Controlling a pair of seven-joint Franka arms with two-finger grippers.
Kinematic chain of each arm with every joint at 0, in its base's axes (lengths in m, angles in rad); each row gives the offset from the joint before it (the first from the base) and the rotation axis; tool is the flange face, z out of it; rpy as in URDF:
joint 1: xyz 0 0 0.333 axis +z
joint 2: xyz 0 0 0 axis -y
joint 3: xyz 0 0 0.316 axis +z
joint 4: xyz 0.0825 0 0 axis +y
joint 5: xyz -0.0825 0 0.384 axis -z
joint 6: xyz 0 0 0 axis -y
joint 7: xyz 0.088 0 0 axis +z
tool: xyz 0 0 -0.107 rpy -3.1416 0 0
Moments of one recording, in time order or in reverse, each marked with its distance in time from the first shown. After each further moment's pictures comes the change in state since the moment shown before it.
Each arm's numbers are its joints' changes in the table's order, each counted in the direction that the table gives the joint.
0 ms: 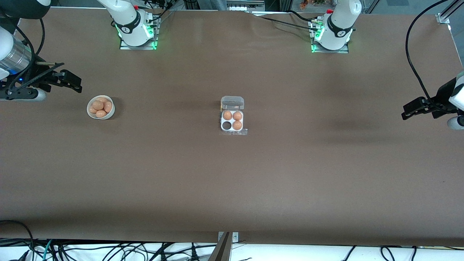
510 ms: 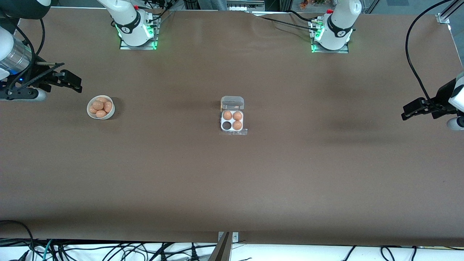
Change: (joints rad) left arm 0.003 -0.005 0.000 0.000 0.000 0.000 0.000; right arm 0.000 0.000 0.000 0.002 0.000 -0.008 0.000
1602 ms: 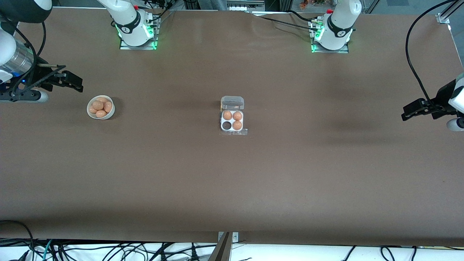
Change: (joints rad) left arm 0.001 -0.003 0.000 0.000 0.000 0.000 -0.001; right arm -0.004 -0.010 -0.021 0.041 0.001 0.011 -0.002
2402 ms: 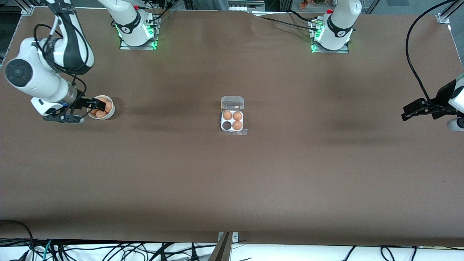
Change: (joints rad) left arm 0.000 0.000 0.000 -0.001 0.000 0.000 0.000; right arm -0.006 -0.073 -0.090 0.534 0.089 0.578 0.004
